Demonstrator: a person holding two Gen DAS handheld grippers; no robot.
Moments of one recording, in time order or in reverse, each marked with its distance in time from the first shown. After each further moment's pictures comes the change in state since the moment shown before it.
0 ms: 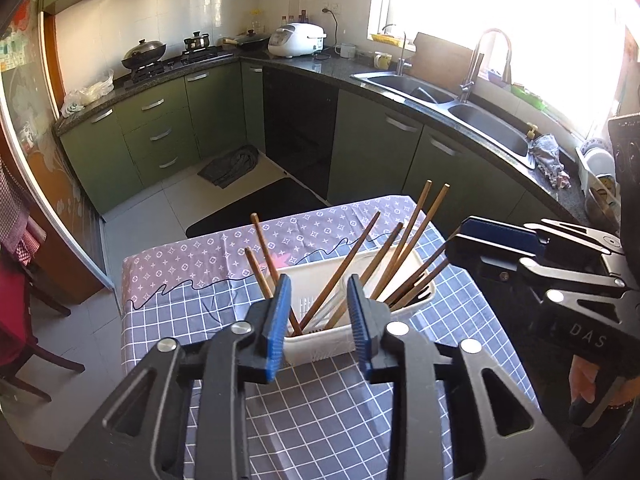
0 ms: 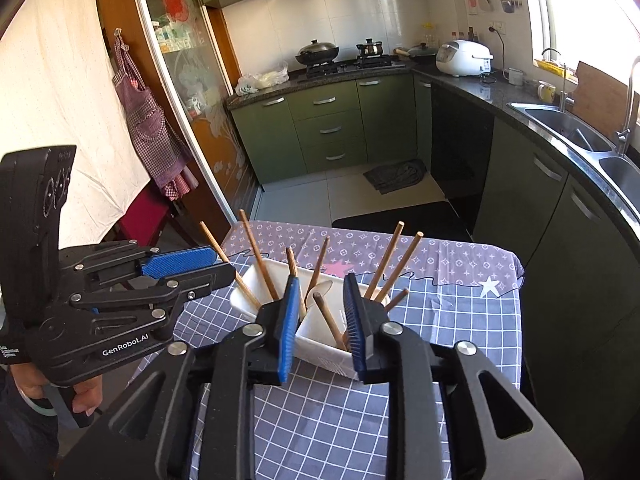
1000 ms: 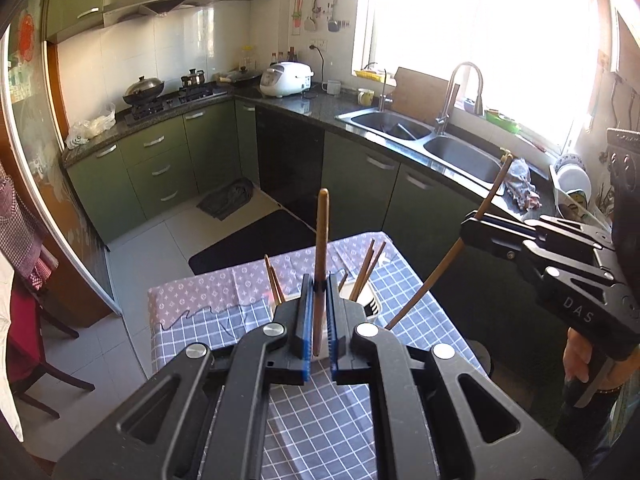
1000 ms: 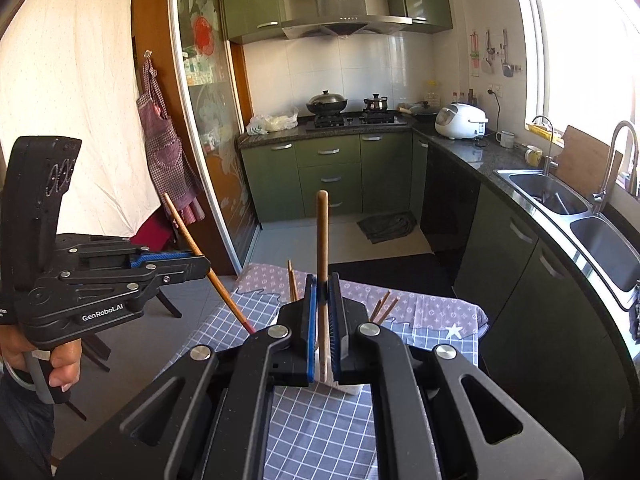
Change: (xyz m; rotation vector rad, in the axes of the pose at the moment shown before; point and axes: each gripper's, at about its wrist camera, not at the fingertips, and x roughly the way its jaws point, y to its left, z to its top) left arm -0.114 -0.022 0.042 0.043 -0.091 -0.008; right arm -0.130 0.051 0.031 -0.090 -0.152 -0.043
